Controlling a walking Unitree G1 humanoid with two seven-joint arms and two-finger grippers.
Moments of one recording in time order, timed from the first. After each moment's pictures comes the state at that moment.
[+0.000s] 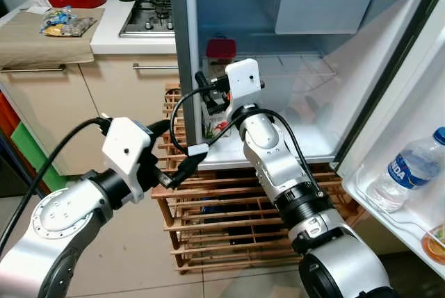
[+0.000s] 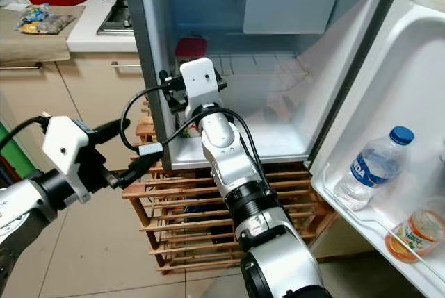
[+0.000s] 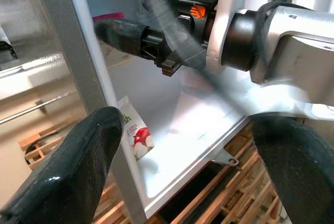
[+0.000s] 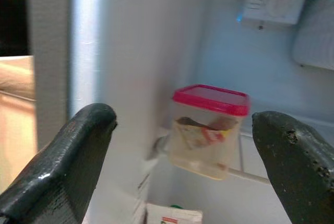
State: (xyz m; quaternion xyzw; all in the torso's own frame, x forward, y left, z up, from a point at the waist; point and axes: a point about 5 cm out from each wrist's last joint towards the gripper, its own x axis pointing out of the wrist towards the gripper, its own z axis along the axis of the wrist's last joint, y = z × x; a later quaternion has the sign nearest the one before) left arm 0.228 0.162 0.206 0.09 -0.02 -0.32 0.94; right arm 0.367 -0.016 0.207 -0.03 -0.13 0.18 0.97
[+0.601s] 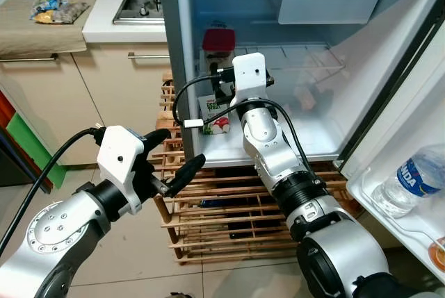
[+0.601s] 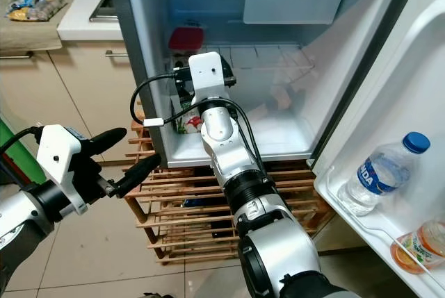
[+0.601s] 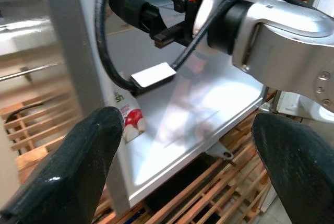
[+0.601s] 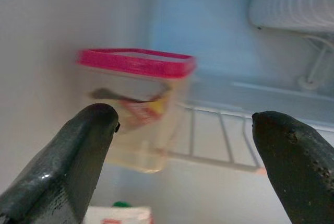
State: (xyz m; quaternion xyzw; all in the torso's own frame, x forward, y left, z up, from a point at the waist) left arm 0.217 0.158 0.199 0.05 0.00 -0.31 0.95; right arm 0.382 -0.025 0.211 -0.04 -0.13 0.10 0.99
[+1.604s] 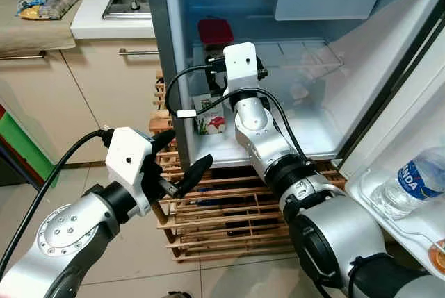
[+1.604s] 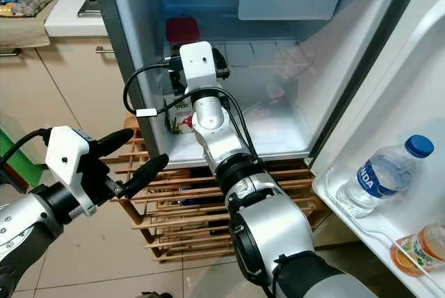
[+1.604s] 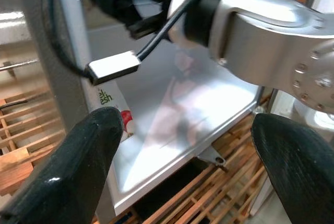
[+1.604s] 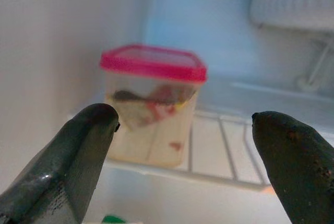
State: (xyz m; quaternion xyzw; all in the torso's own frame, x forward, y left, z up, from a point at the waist) left arm 0.218 0.150 0.193 0.03 0.00 -0.31 0.95; right arm 0.386 -0.017 0.216 -0.04 -0.14 0.09 0.99
